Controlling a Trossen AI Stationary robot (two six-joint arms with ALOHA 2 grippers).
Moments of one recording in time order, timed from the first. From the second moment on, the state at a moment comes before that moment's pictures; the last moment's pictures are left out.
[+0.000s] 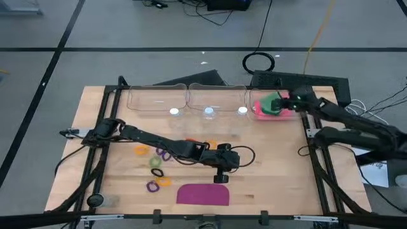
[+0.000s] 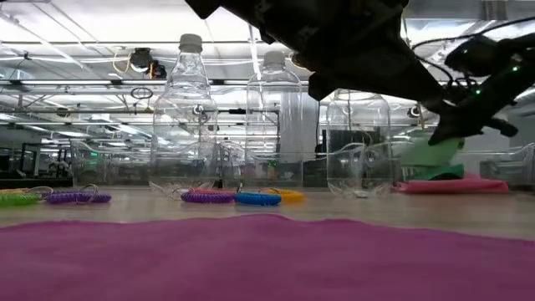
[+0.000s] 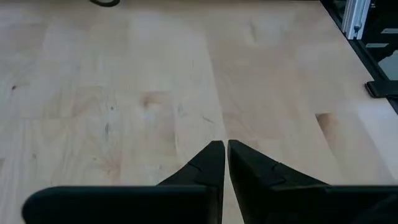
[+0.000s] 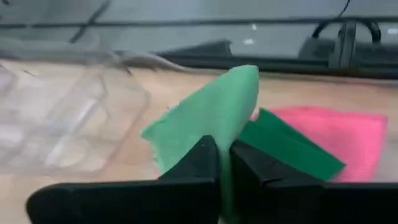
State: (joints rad) left arm -0.26 2.10 1.61 -0.21 -0.03 -0.16; right arm -0.83 0.85 0.53 -0.29 0.11 0.48
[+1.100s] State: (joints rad) left arm -0.26 2.10 1.61 -0.21 -0.03 -0.16; right arm -0.81 0.83 0.53 -0.17 0.25 0.21
